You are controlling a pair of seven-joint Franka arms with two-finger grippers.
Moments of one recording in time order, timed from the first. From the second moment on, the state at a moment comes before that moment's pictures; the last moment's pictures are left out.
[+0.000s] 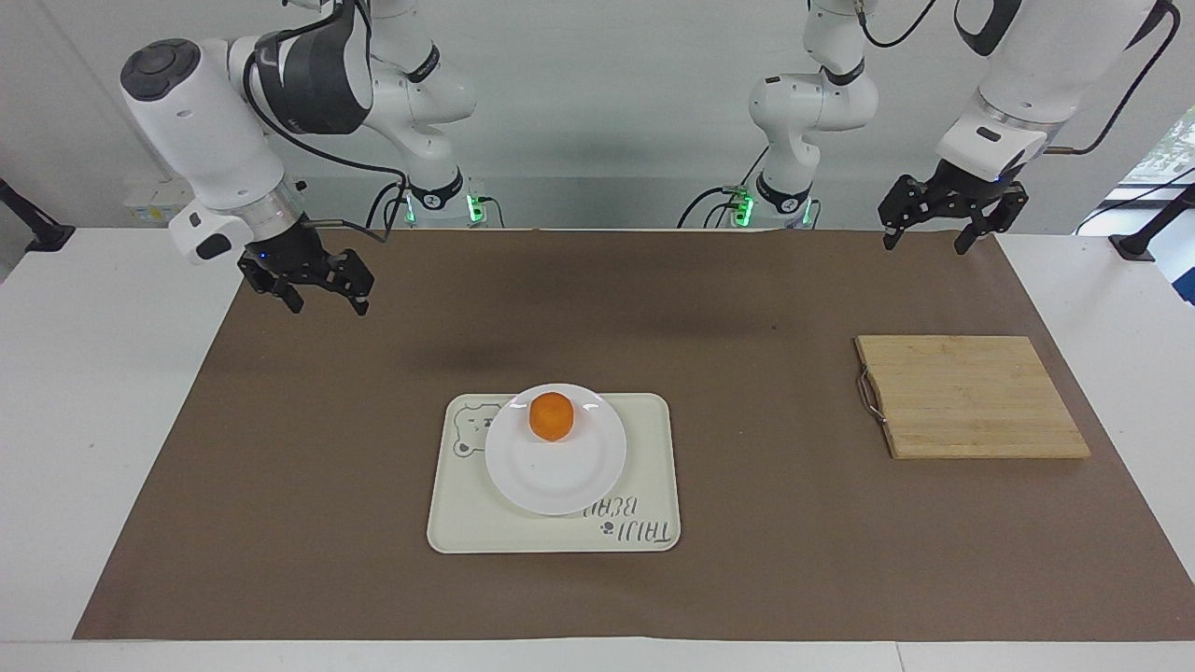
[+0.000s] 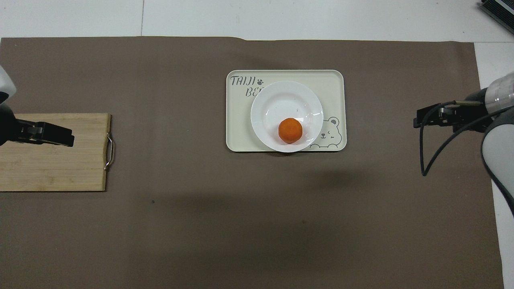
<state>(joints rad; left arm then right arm) -0.07 -0.05 -0.04 -1.60 -0.01 1.55 0.03 0.13 0.04 -0.17 -1.68 0.08 1.73 0.07</state>
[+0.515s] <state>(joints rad) -0.07 -0.05 -0.04 -1.60 -0.01 1.55 0.03 0.04 -0.02 -0.12 -1.68 0.08 1.64 0.03</state>
